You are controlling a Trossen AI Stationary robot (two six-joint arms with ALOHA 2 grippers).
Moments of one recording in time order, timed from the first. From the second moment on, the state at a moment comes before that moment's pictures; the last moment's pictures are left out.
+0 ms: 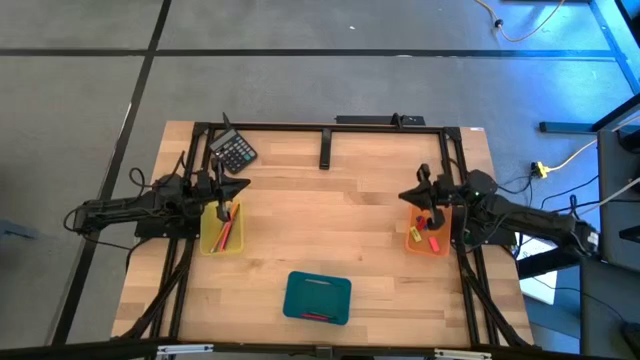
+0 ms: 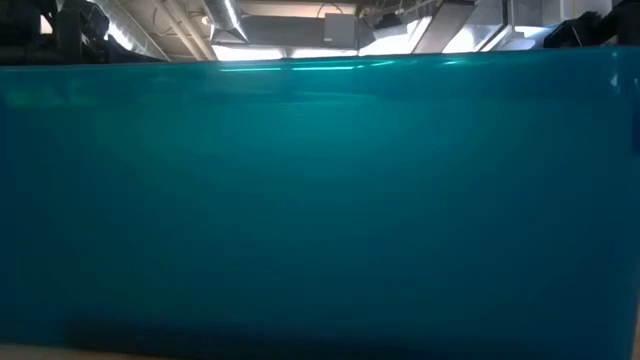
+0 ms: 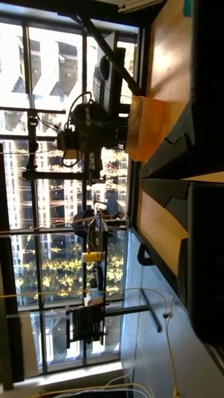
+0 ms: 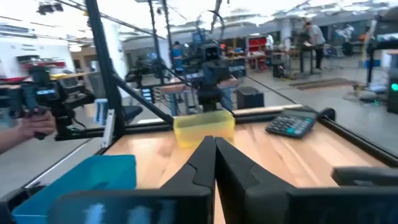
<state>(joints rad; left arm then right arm) 0.17 0.00 0.01 0.16 -0.11 0.01 -0.40 0.27 0.01 0.38 -0.46 0.17</state>
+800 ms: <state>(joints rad) 0.17 0.00 0.01 0.11 -0.07 -0.01 -0.32 0.49 0.01 0.69 -0.42 -0.01</state>
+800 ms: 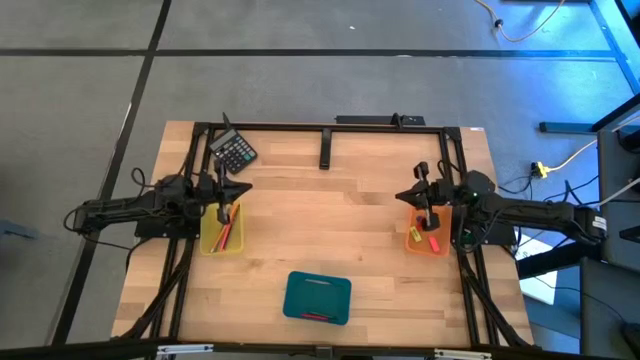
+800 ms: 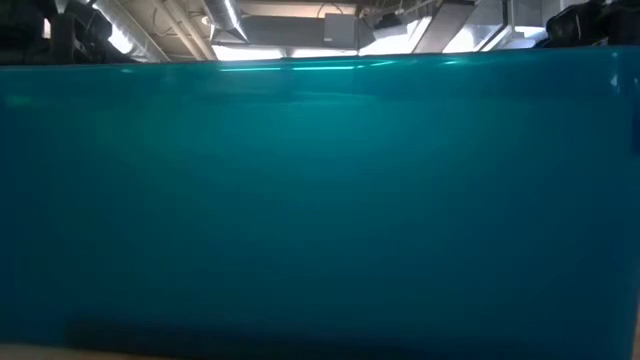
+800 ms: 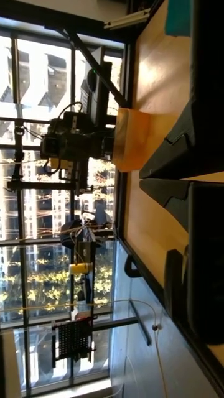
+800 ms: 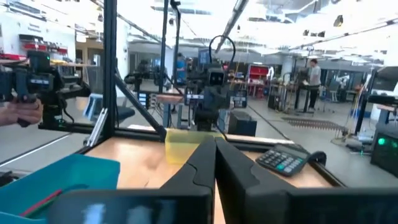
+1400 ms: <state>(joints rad) 0.17 0.00 0.01 0.04 -0.09 -0.12 -0.34 0.53 0.01 0.68 -0.41 -0.03</state>
